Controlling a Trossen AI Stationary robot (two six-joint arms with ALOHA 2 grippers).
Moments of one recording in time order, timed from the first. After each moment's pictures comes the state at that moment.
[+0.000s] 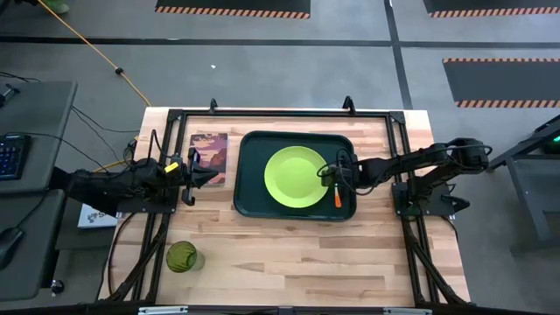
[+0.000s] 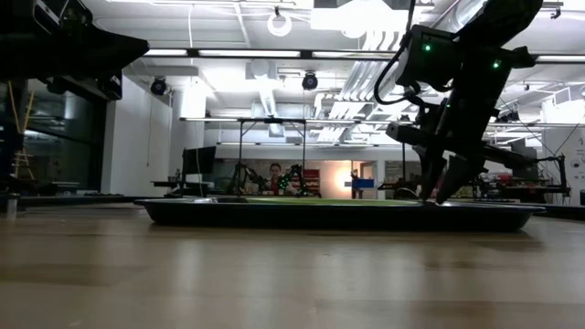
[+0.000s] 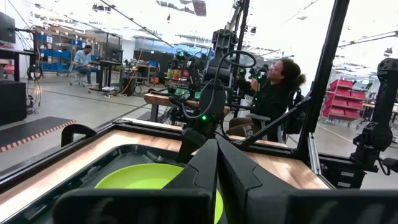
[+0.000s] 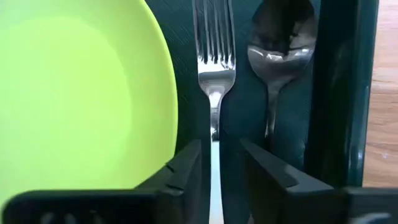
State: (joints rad) left arm -0.01 0.01 0.01 0.18 -0.10 -0.13; right arm -0.04 1.45 0.68 -0.50 0.36 1.44
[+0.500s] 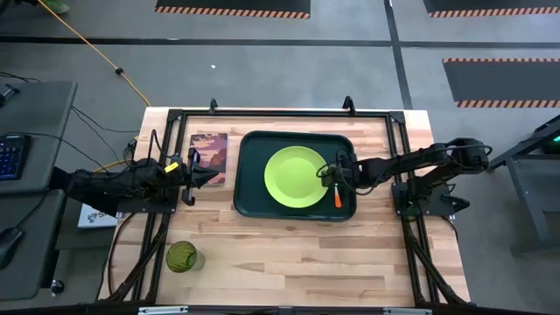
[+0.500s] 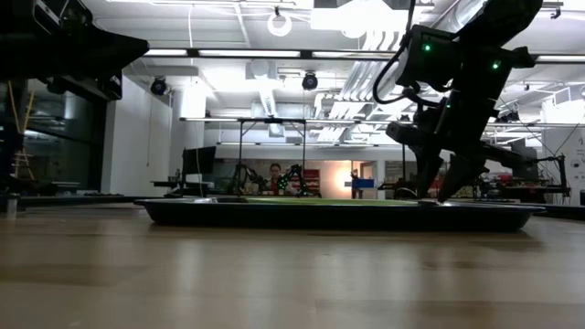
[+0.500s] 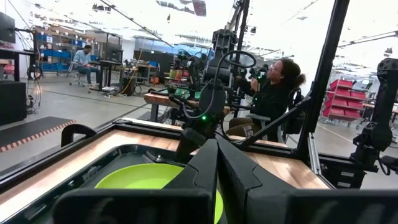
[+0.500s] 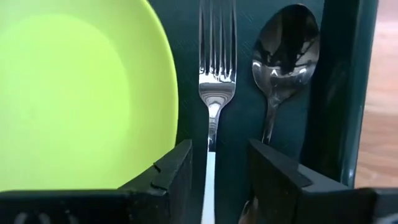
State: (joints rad) left arm -0.01 0.01 0.01 0.18 -0.10 -0.13; right arm -0.04 1.45 0.68 -0.50 0.40 1.36
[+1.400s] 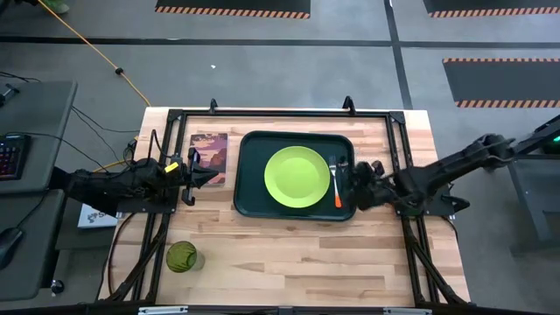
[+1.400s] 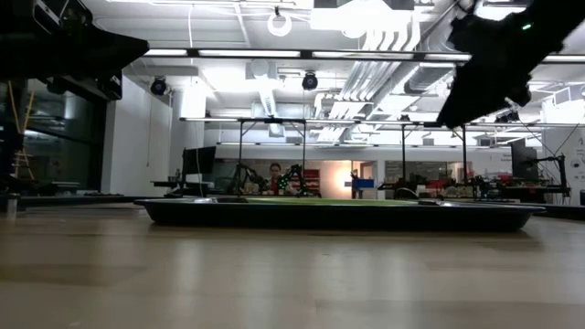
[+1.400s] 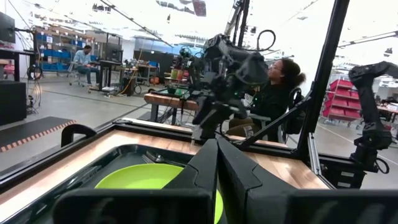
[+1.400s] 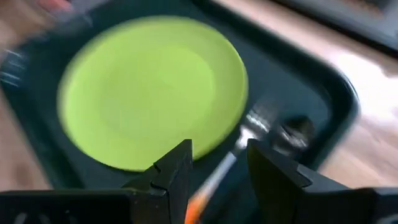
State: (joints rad) left arm -0.01 0.01 0.01 0.18 -0.10 -0.13; right arm 0.33 1.06 0.66 -0.66 0.72 0.96
